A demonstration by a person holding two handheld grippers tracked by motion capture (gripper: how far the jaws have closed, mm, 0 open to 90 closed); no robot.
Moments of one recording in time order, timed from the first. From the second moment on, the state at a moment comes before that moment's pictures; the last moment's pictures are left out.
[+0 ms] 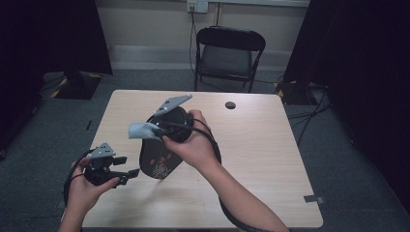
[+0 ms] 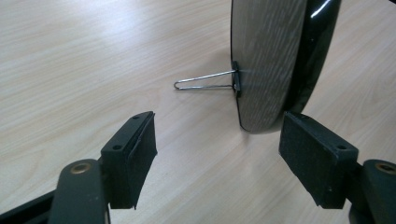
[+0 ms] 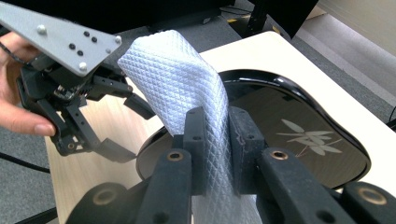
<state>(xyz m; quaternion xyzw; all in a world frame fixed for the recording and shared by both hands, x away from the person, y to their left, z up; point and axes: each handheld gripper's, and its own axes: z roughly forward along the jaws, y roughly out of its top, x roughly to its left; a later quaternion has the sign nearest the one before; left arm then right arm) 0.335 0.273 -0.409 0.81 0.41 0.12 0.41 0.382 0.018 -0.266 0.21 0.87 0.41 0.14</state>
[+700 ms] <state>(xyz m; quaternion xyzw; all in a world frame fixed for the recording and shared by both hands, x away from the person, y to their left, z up) 0.329 0.269 -0.403 0.81 0.39 0.11 0.42 0.394 0.014 -0.255 0.23 0.87 0.42 0.16</state>
